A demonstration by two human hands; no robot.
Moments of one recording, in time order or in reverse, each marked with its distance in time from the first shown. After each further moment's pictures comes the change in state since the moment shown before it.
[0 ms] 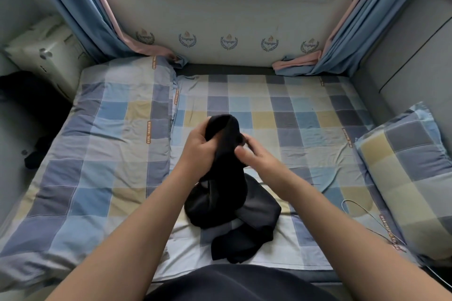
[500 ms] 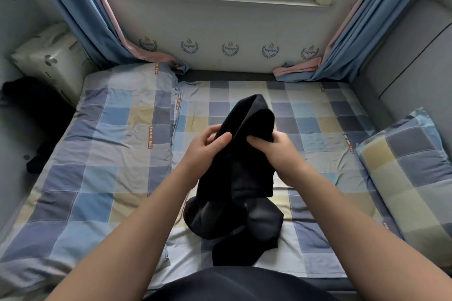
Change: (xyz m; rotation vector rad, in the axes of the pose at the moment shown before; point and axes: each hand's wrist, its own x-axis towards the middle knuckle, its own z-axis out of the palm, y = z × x) left_hand 0.005 -0.006 -0.011 -0.119 -0.123 -0.229; right_hand 0.023 -0.014 -0.024 0.116 0.306 -0.014
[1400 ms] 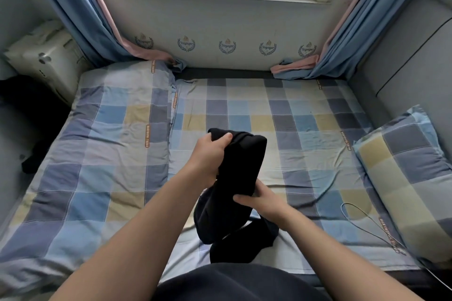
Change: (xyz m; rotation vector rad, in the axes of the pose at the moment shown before) left_hand 0.017 -0.007 0.031 -0.117 0.180 -0.262; right_hand -0.029 0.113 -0.008 -0.185 -0.243 0.163
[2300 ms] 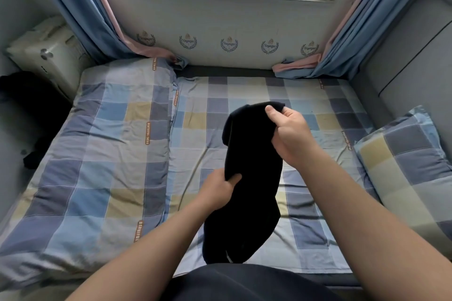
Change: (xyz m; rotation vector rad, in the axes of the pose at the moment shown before) left_hand 0.003 -0.084 -0.010 0.611 -0.155 0.076; right_hand 0.018 -0.141 -0.045 0.470 0.308 -0.242
